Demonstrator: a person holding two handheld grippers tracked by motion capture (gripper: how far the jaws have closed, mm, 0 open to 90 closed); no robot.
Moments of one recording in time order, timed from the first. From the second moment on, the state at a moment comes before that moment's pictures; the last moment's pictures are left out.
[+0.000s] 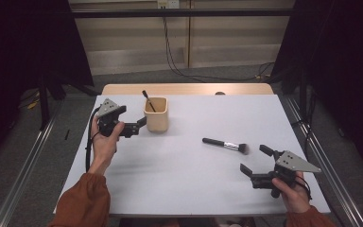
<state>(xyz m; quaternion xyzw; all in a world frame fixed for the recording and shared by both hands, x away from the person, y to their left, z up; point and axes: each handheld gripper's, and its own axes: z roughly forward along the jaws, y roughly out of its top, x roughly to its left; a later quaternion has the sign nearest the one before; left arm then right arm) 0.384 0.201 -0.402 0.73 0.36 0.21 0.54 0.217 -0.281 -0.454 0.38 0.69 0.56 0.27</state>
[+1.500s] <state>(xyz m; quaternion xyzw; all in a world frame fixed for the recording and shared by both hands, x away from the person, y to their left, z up) 0.282 0.245 -0.434 0.69 0.40 0.24 0.55 0.220 -0.278 -0.454 0.38 0.69 0.55 0.27</state>
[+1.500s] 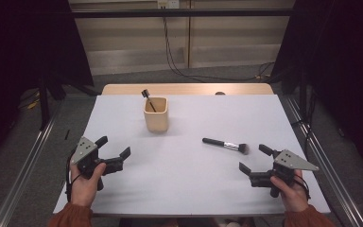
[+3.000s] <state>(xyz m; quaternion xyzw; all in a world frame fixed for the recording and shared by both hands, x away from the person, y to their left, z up) 0.237 0.263 -0.443 0.70 0.40 0.26 0.53 0.228 -0.278 -0.437 0.40 0.68 0.56 0.27</state>
